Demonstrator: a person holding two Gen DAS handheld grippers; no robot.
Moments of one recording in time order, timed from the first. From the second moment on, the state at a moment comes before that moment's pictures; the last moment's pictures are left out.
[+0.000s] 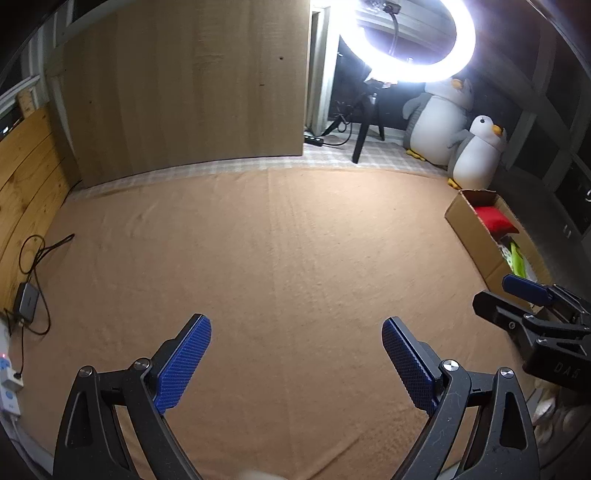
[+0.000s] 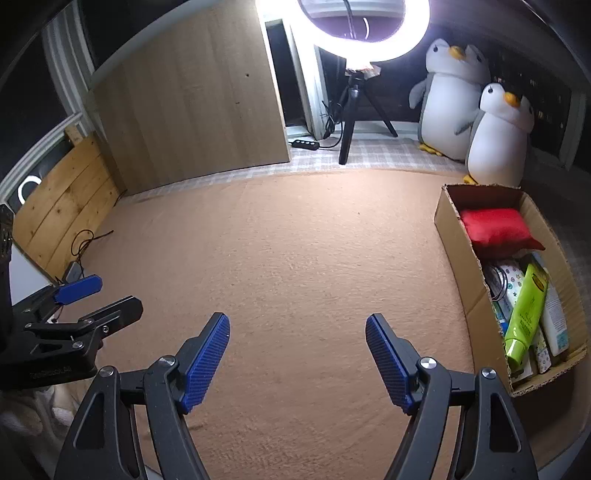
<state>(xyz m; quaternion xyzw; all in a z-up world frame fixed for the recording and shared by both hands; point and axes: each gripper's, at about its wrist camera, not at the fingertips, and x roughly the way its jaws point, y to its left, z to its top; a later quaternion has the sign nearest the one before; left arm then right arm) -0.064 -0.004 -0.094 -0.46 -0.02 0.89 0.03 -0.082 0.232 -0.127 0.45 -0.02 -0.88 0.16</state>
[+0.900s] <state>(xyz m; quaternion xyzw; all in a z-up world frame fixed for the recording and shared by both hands) -0.044 -0.034 -0.092 -0.46 -0.04 0.89 0.01 -0.062 0.192 -0.124 0.45 -0.01 -0.87 0.18</state>
